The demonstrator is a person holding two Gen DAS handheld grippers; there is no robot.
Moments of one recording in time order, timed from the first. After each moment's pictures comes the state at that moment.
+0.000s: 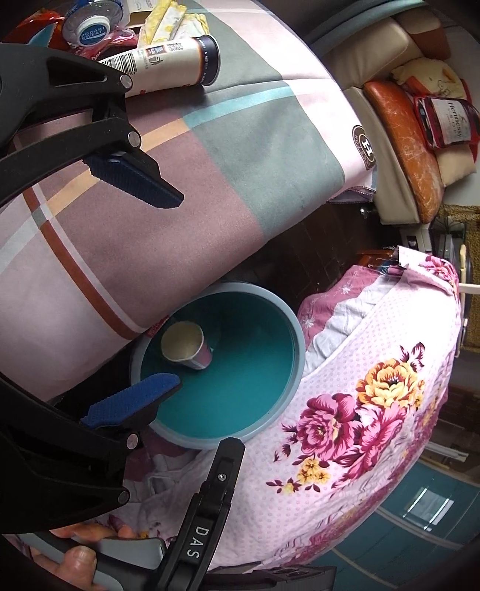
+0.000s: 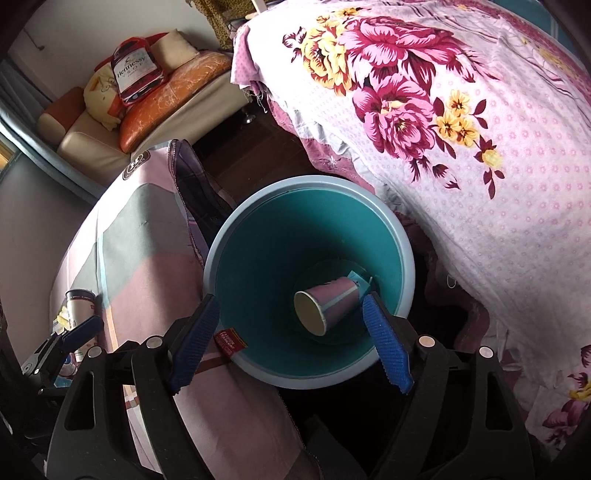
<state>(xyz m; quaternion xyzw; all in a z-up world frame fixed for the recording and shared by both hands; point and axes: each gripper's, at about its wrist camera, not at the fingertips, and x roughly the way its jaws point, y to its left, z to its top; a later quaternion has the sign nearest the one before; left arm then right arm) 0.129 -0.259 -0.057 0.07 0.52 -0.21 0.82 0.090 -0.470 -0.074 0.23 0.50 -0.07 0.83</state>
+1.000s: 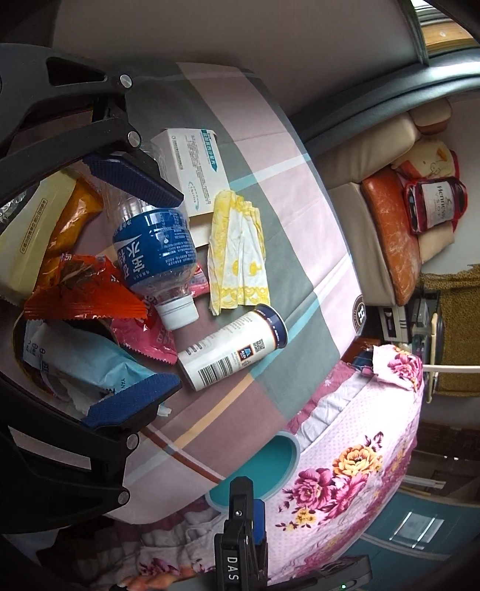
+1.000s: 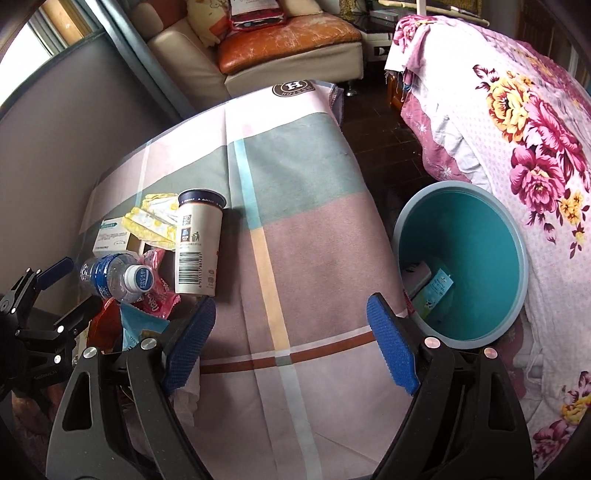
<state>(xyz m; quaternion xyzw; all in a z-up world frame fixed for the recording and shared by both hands) 0.090 0.003 -0.003 0.10 0.47 -0.14 0.86 0.109 -0.243 -0.024 0.09 0.55 0.06 0.83</state>
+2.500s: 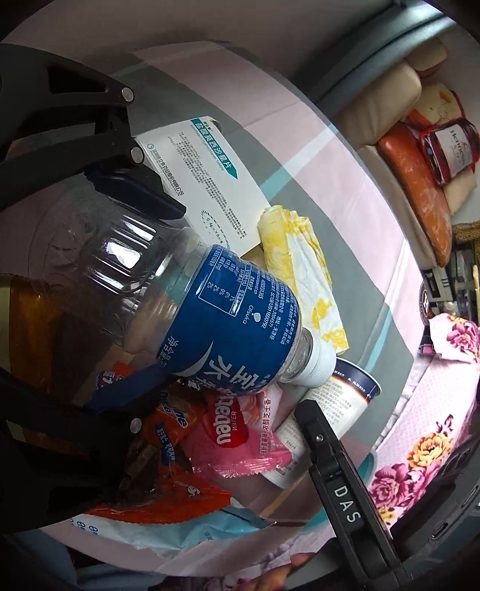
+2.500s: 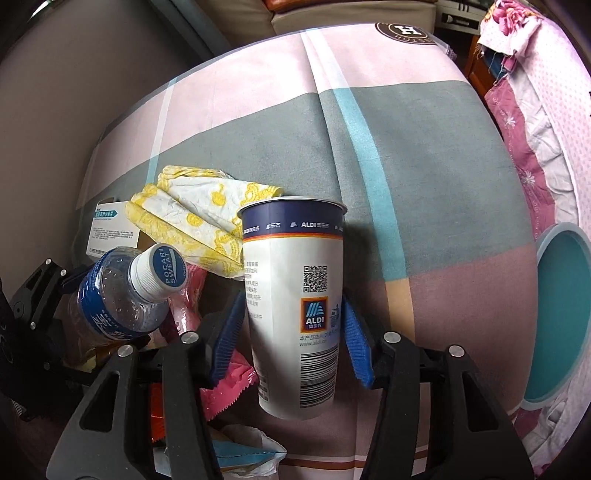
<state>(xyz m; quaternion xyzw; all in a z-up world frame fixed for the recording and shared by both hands) 0.137 0.050 -0.082 0.18 0.51 -0.21 0.81 0.209 -0.136 -0.098 0.06 0.63 0.13 0.77</state>
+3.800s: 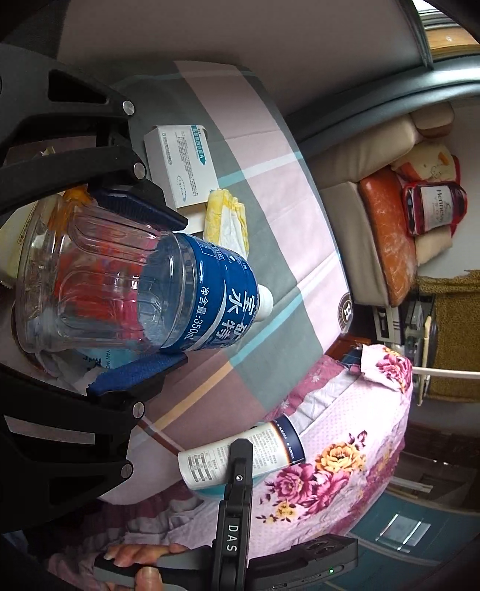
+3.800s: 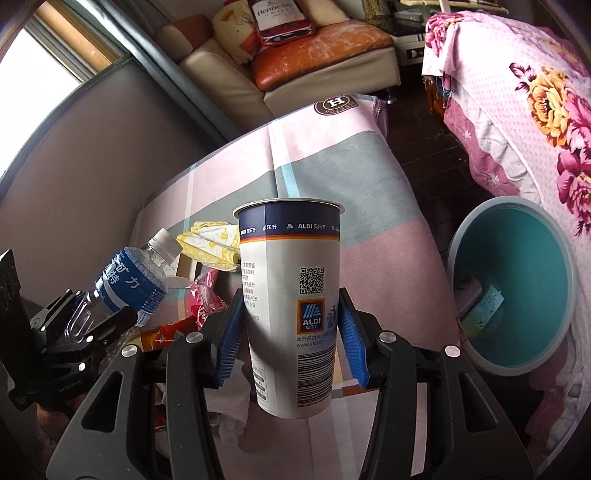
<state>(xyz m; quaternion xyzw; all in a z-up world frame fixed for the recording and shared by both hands) 0.097 -0.020 0.021 0.07 0.47 -0.15 0.87 0.126 -0.254 -0.016 0.16 0.51 0.13 0.83</state>
